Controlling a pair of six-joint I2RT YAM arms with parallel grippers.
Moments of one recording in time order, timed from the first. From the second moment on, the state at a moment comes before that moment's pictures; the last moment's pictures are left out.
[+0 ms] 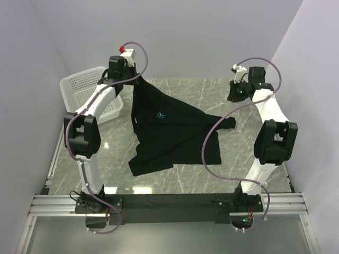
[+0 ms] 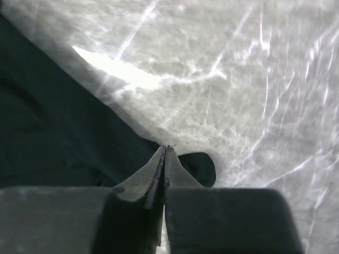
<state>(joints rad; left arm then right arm) -0.20 1.98 1.75 -0.19 0.18 -0.15 -0.11 1.82 1.55 -0.58 -0.40 -0.28</state>
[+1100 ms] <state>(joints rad) -0.19 1.98 1.72 -0.18 0.16 -0.16 0.03 1.90 1.37 -0.60 -0.16 -0.57</state>
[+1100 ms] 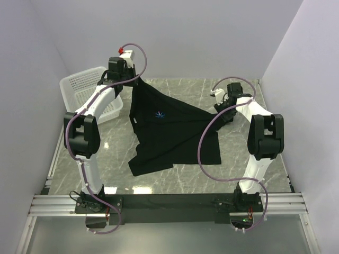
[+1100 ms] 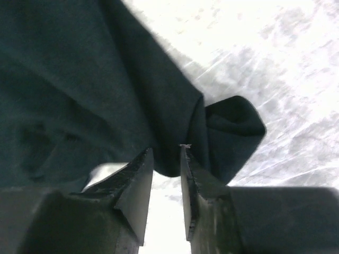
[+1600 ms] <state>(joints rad) -0.19 1.98 1.71 -0.18 0.17 -0.16 0.03 1.92 1.57 -0.55 -0.18 -0.42</state>
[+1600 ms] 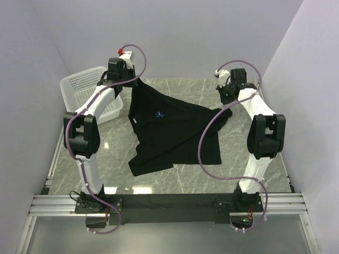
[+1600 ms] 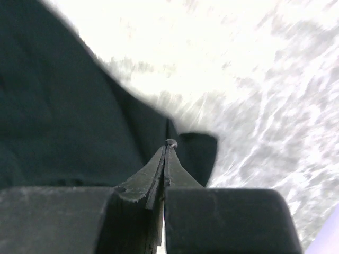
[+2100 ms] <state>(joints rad) -0.18 1.98 1.71 -0.18 0.17 -0.16 0.04 1.95 1.68 -0.62 -0.23 -0.46</state>
